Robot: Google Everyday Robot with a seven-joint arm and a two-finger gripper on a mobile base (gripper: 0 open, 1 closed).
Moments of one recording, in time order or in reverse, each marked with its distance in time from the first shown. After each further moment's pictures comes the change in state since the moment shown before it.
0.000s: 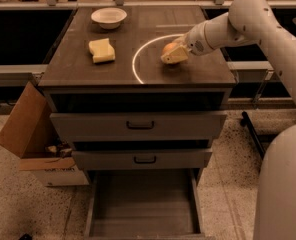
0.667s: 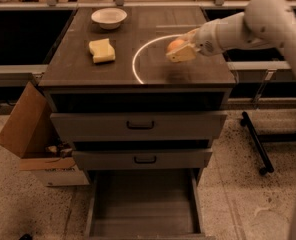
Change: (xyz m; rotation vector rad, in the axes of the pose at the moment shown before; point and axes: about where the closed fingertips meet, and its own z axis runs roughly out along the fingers) arm -0.011 0.018 -0.037 -0.001 -0.084 -0.042
